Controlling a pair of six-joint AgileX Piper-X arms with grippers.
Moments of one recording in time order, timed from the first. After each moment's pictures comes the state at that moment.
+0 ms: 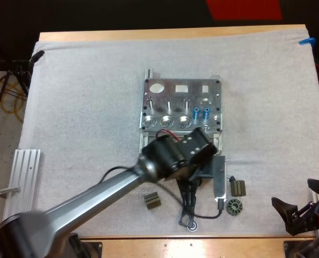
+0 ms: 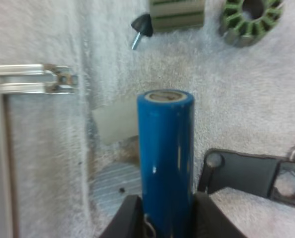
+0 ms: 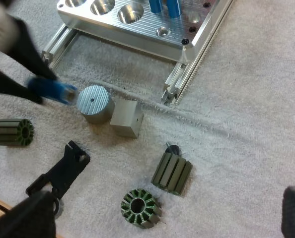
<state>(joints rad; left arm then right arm) -0.99 1.47 -1.27 1.14 0.06 -1.17 0.56 0.38 -0.90 1.33 -0.03 -1.69</state>
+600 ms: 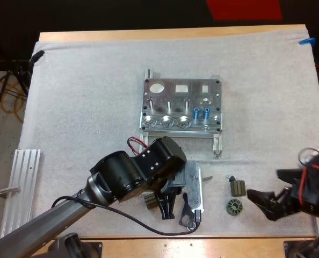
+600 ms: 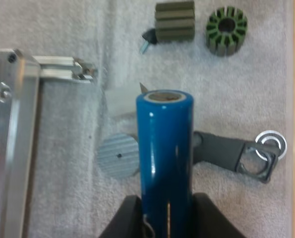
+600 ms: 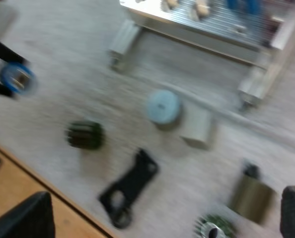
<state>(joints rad) -0.99 1.20 -1.21 1.21 0.06 -1.25 0.56 0.57 -0.90 1.16 -0.28 -1.66</state>
